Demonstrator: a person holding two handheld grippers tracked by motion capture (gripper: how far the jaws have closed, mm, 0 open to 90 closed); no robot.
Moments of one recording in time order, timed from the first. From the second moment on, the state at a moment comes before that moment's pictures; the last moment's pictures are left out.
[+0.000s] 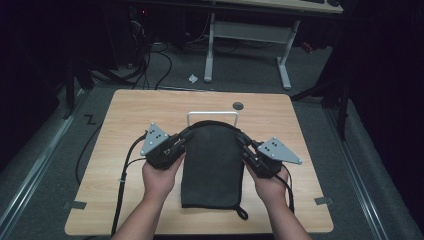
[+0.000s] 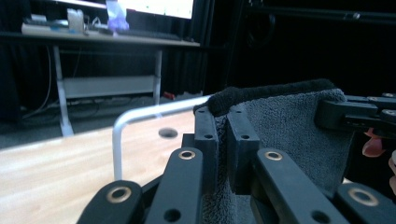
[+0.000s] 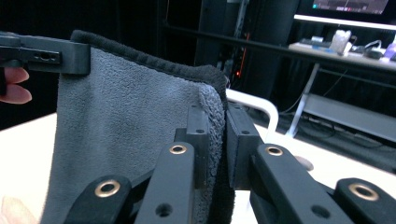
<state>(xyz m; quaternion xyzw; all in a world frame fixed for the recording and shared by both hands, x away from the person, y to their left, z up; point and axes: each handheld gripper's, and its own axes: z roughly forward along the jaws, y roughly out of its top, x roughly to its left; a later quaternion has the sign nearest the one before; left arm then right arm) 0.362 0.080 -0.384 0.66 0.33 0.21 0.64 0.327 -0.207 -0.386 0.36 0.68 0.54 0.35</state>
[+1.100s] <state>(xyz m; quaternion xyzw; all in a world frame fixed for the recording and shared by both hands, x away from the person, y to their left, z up) 0.394 0.090 -0.317 0.65 0.28 0.28 0.65 0.353 -0.198 -0.319 0.33 0.65 0.57 0.39</state>
